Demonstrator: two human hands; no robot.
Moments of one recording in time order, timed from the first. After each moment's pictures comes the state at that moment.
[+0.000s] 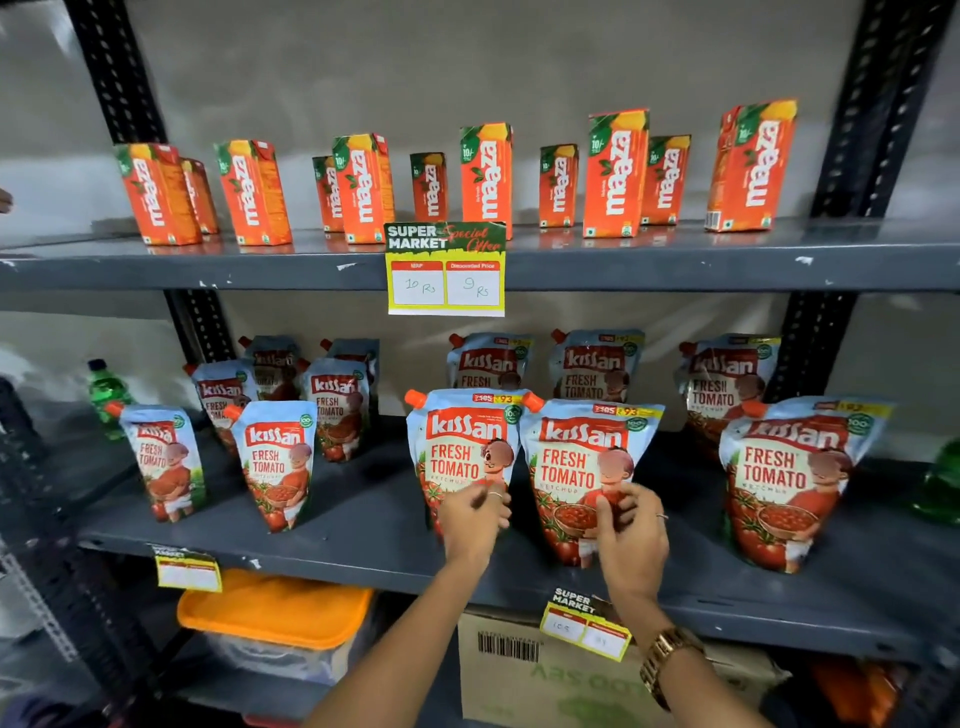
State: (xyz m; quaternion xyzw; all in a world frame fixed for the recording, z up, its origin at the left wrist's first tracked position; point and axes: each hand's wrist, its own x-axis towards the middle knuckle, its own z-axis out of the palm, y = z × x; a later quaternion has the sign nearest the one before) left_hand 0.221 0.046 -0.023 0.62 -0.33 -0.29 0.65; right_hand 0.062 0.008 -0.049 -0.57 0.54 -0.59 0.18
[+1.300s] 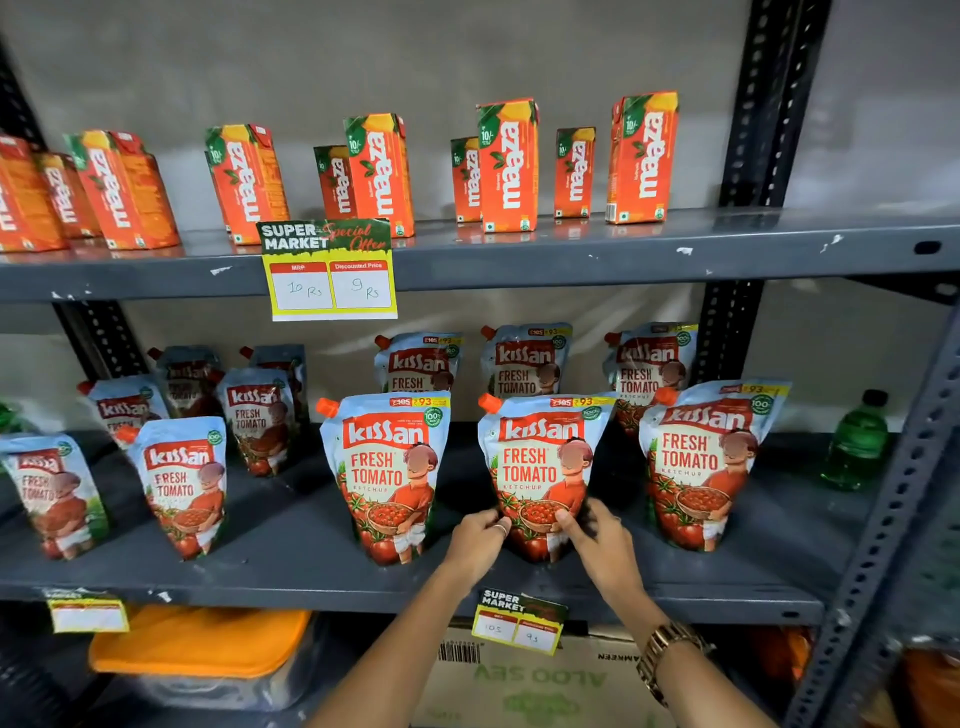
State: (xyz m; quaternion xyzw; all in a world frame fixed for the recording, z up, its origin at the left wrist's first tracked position) left_hand 0.159 0.008 -0.049 0.67 -0.46 -0.42 0.39; right_hand -0.005 -0.025 -0.072 -0.64 0.52 -0.44 0.34
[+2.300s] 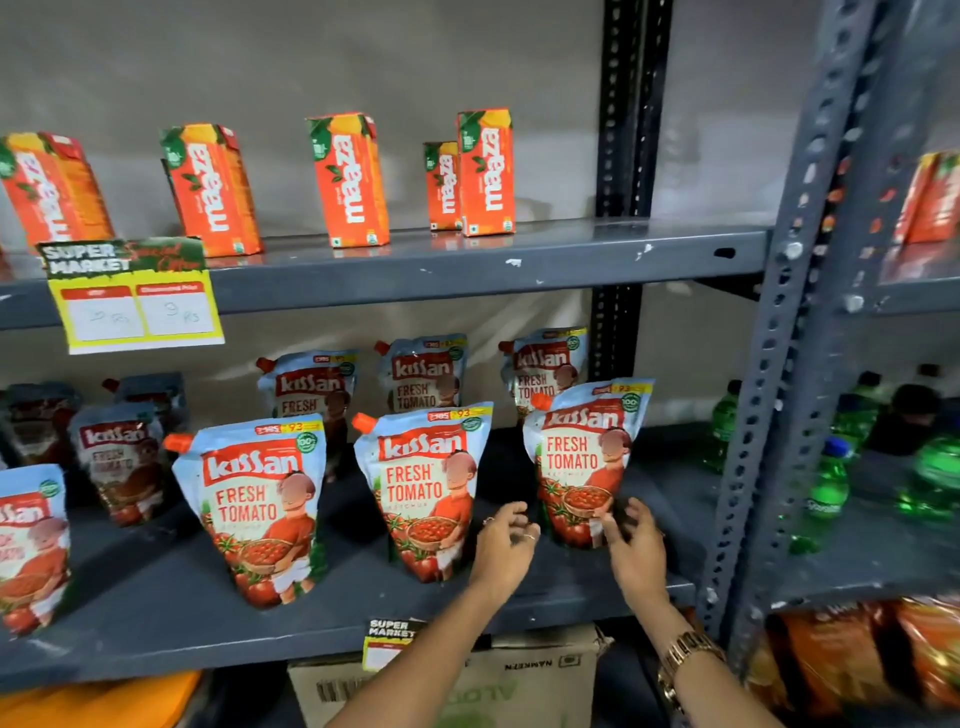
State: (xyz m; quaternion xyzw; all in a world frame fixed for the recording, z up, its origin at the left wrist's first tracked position) left_hand 0.010 -0.018 -0.046 0.61 -0.57 -0.37 0.42; right_hand -0.150 -0.045 -0.081 -0.48 0.63 -0.54 0.29
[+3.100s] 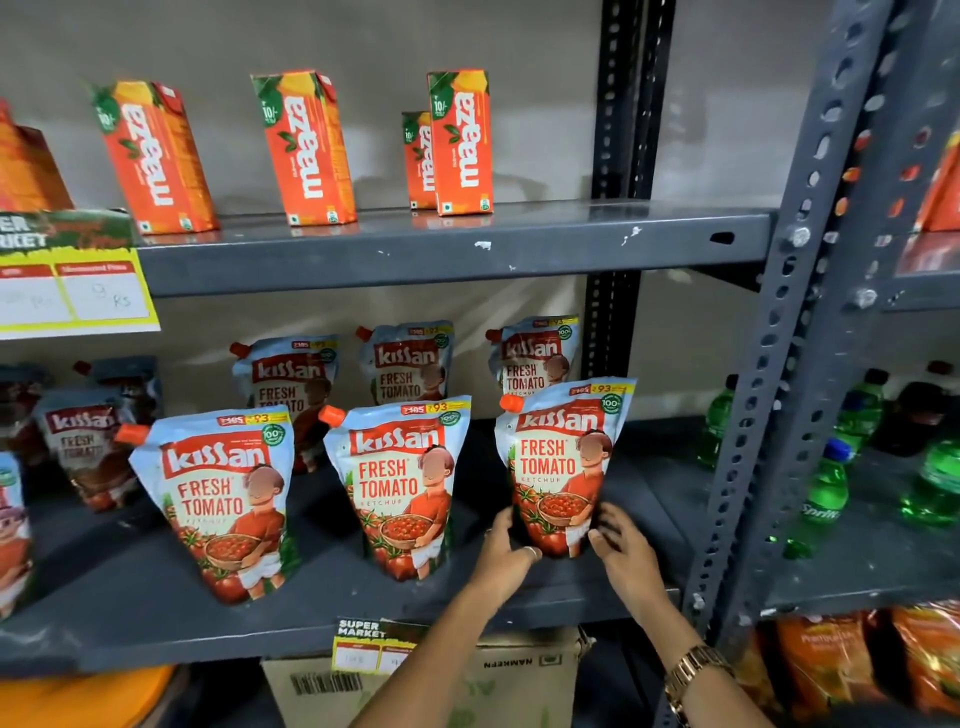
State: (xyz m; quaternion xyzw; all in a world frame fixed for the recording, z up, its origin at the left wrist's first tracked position) left_hand -0.011 -0.032 -0.065 0.62 -0.51 -0.47 0.36; right_hand -0.170 -0.050 -0.087 -0.52 0.58 -0.47 0.41
